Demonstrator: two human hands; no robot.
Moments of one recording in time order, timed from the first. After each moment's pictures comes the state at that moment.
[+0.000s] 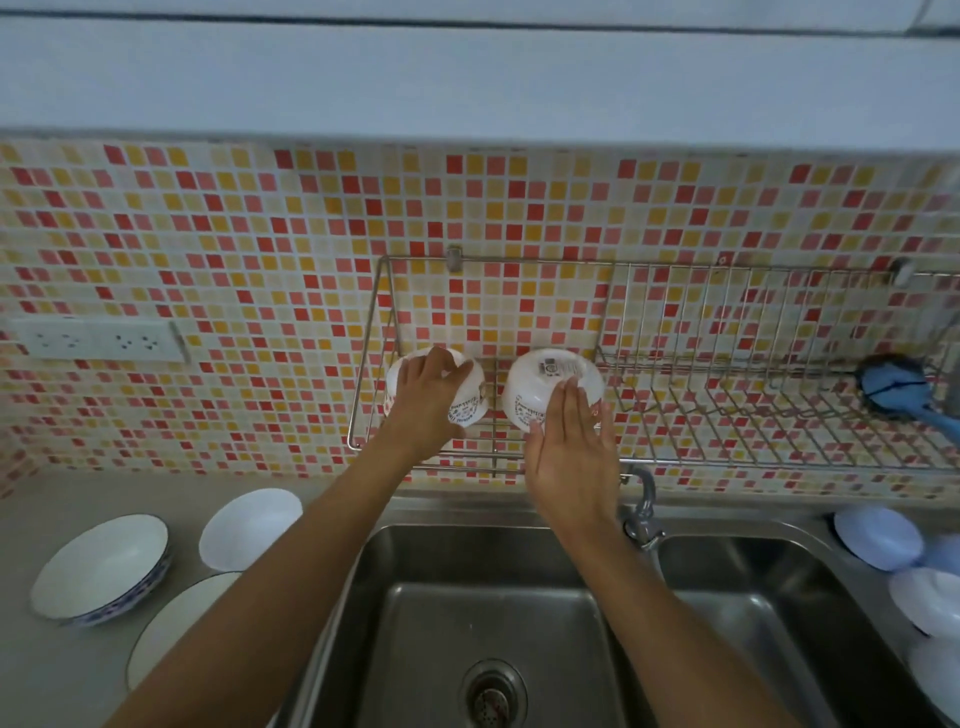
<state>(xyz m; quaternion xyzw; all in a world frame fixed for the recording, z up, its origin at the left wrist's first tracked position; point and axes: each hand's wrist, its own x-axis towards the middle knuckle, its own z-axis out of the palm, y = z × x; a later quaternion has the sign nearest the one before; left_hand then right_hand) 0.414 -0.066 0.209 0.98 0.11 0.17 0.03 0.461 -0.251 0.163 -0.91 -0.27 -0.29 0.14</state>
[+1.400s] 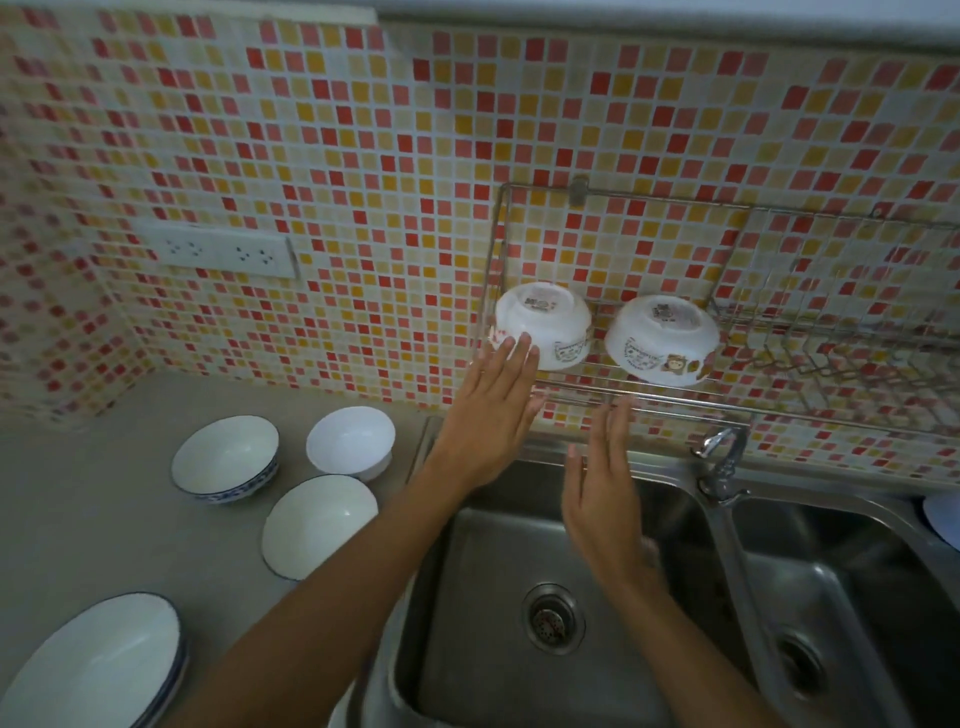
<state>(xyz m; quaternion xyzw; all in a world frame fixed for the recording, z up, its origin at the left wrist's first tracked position) 0.308 -0.064 0.150 0.97 0.07 0.24 0.04 0.350 -0.219 0.105 -0.85 -0.32 -0.18 0.38</state>
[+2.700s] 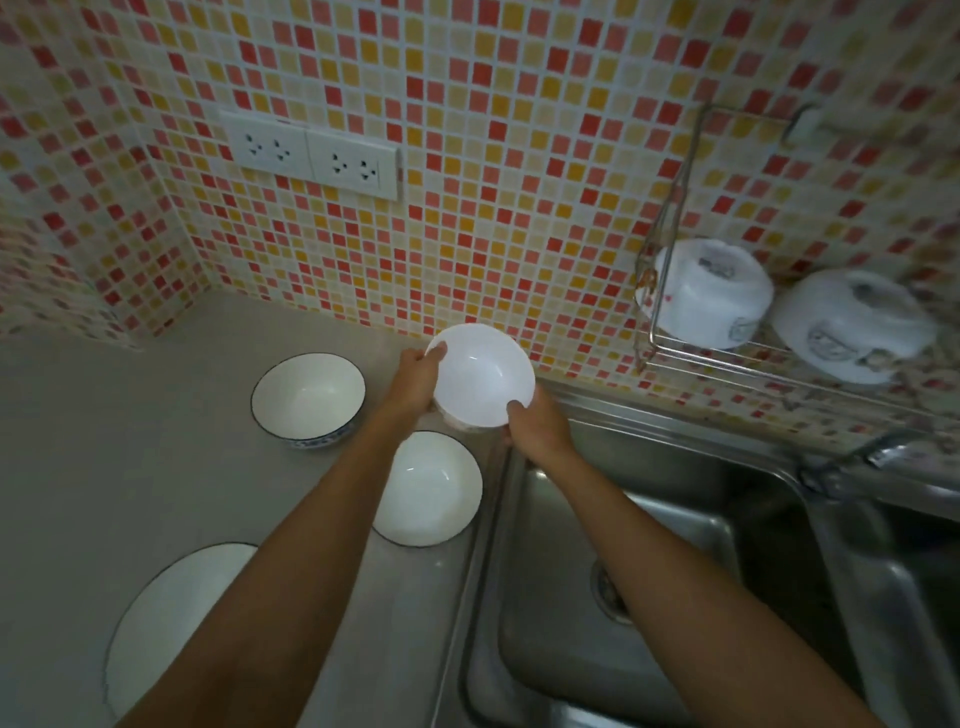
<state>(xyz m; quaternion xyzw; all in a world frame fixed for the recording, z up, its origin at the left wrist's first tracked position) 0.226 0.139 0.078 0.60 0.43 0.14 0.66 0.306 0.000 0.067 -0.86 -0.20 0.24 0.41</state>
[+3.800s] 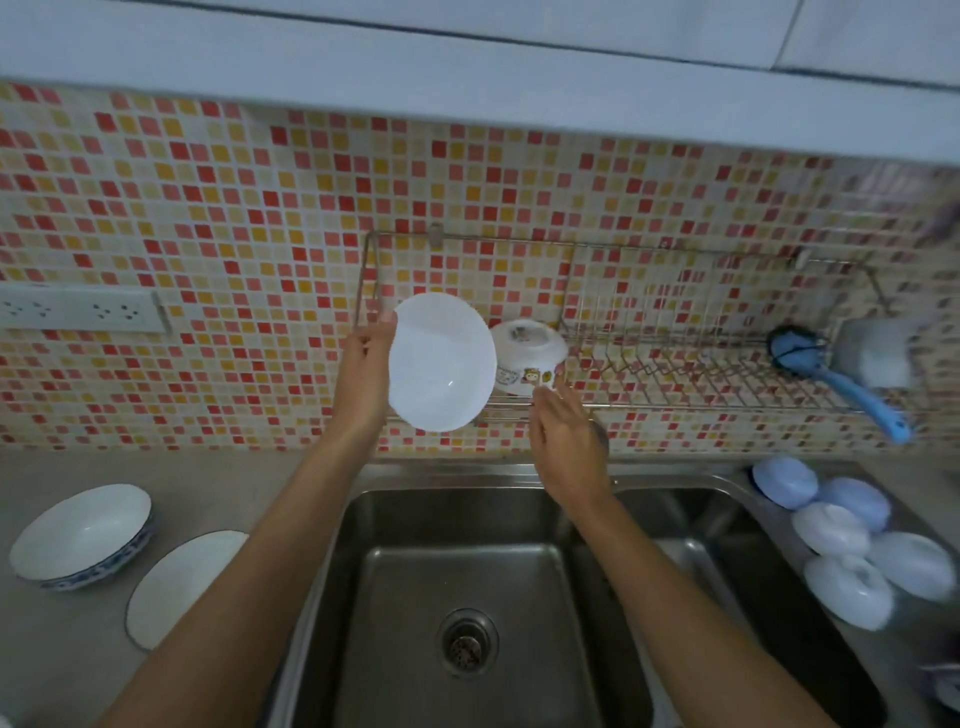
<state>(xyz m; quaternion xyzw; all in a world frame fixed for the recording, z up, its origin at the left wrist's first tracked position) 0.316 -0.106 0.245 0.66 0.21 0.32 0.64 0.419 -0.296 0.165 -0.87 -0.32 -0.31 0.22</state>
